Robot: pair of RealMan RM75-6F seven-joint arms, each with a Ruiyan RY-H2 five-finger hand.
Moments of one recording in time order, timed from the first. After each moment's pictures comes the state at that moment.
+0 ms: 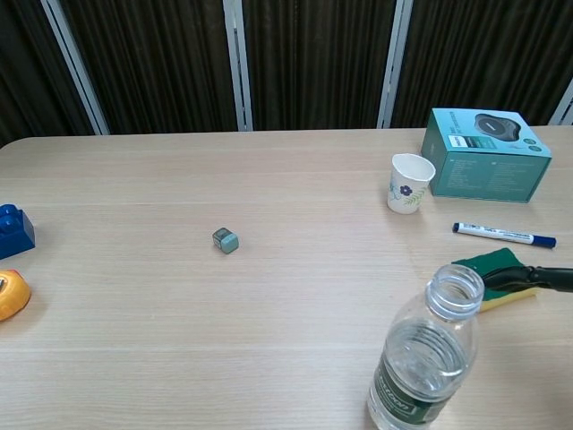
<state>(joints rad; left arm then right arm) -0.11 -1.01 -0.08 -1.87 1.40 1.46 0.19 0.52 -1.38 -0.29 -1.01 -2.05 1.33 1.02</state>
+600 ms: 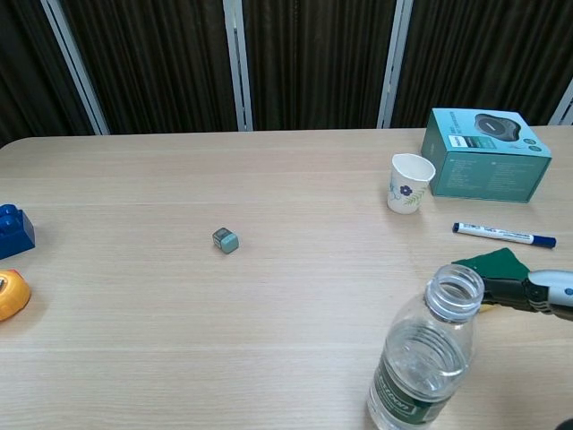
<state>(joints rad) -0.12 -1.02 -0.08 -1.86 1.37 1.43 0.20 0.58 -1.45 -0.31 -1.10 -1.98 1.27 1.06</state>
